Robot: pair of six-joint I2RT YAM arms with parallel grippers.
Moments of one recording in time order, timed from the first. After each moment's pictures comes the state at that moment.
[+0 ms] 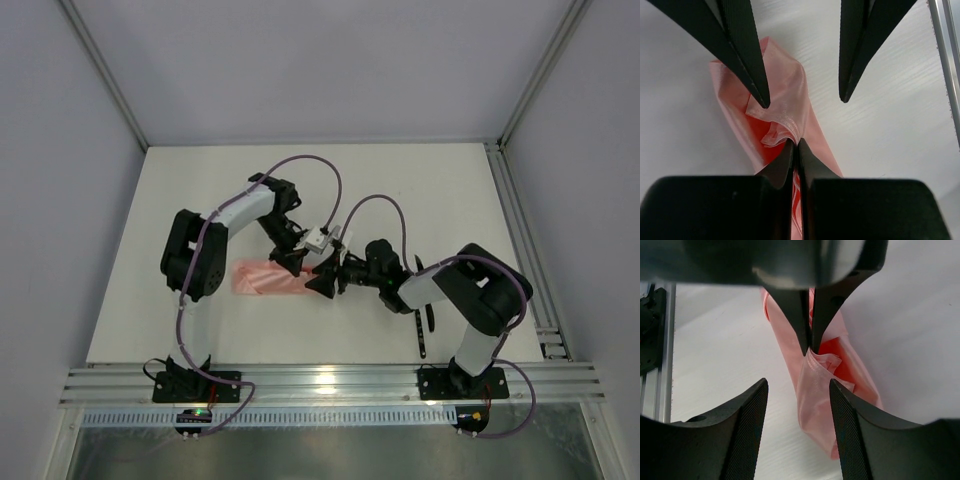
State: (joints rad) left arm -0.48 2.08 1.62 -1.33 0.73 1.50; right arm 0.72 1.74 0.53 0.98 -0.56 0.16
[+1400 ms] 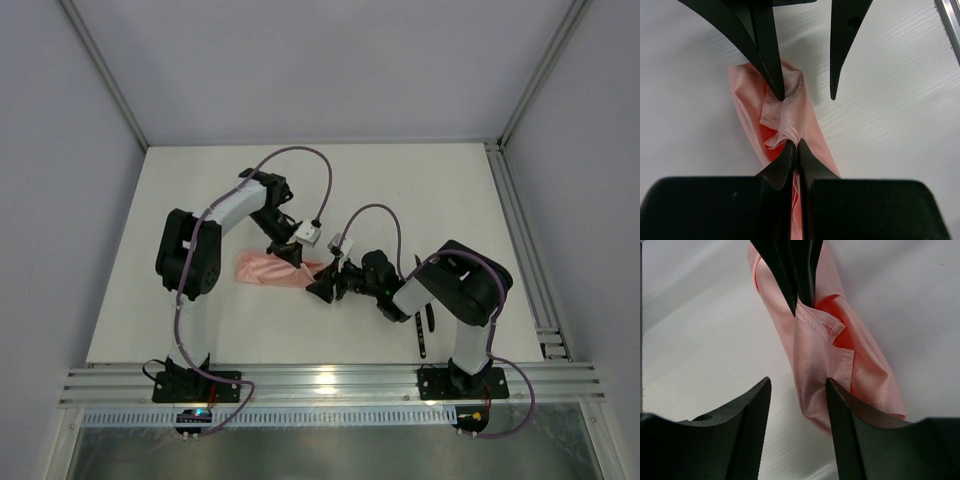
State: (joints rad) left arm -0.43 2.07 1.63 -1.33 0.82 1.65; right arm 0.76 1.86 0.49 1.12 -0.42 0.21
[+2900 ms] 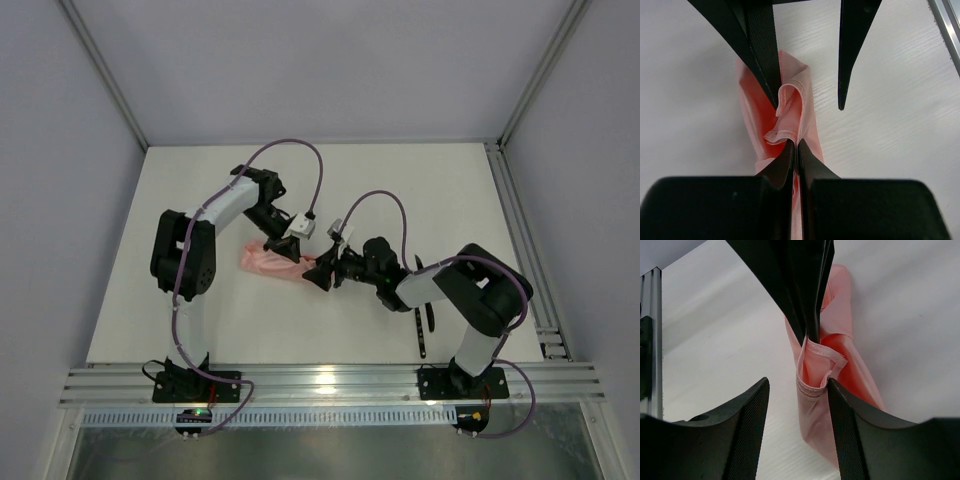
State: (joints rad) left arm -0.38 2.04 1.63 -1.34 0.88 1.67; right arm 0.73 1.74 0.55 1.01 -0.45 0.22
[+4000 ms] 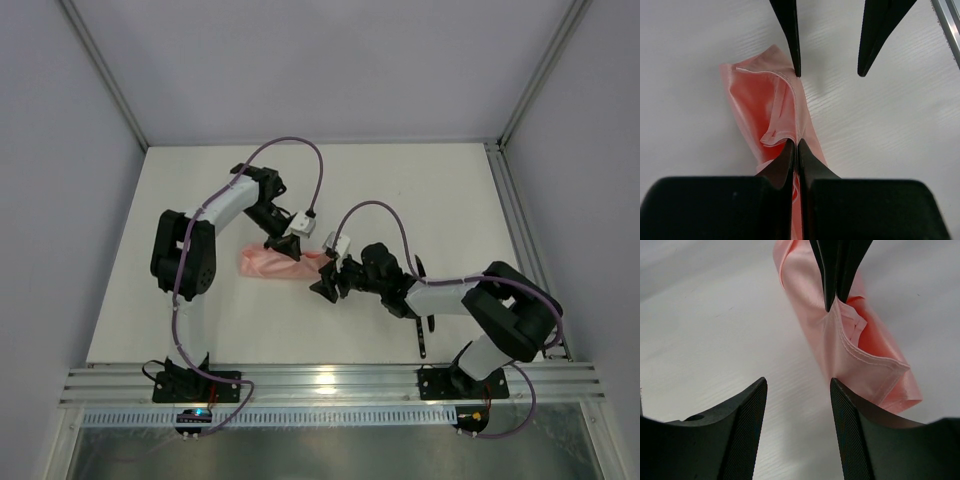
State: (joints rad) left arm -0.38 2.05 1.65 -1.34 0.87 1.65; right arm 0.80 1.53 0.52 0.70 -0.36 -0.01
